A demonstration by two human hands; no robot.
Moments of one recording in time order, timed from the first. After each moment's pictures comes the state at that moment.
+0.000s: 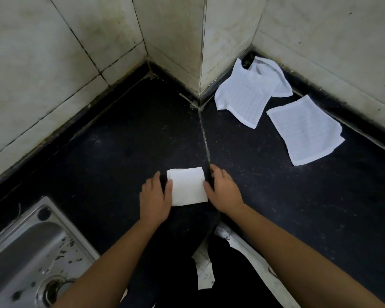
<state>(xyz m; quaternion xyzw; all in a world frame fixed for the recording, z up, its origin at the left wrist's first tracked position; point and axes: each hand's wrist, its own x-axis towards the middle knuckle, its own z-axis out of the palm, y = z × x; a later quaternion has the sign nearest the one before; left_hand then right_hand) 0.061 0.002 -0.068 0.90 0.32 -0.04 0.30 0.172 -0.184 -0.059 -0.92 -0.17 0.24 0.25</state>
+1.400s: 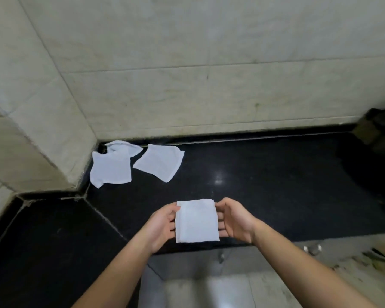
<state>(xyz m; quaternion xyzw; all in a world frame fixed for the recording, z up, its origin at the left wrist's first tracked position) 0.075 -0.234 0.102 0.59 0.09 -0.41 0.69 0.010 -0.462 0.090 -0.53 0.23 0.26 0.78</state>
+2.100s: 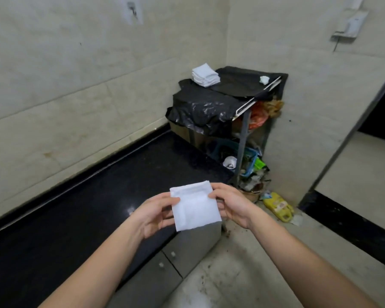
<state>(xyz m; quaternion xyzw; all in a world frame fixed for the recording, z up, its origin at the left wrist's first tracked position) -0.132 -0.800 0.151 0.62 -0.13 -0.59 0.51 -0.334 -0.937 0.134 -0.50 0.37 -0.13 0.78</state>
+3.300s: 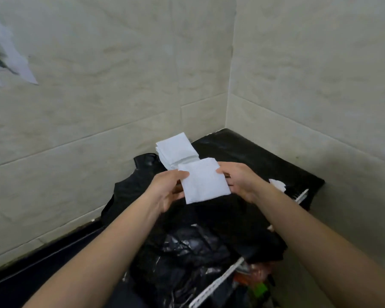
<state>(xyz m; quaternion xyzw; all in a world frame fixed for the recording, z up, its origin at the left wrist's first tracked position) -0.017 -1.453 0.224 0.65 -0.08 -0.44 0.62 -0.167 -1.591 0.223 -0.57 0.39 -0.14 0.71</state>
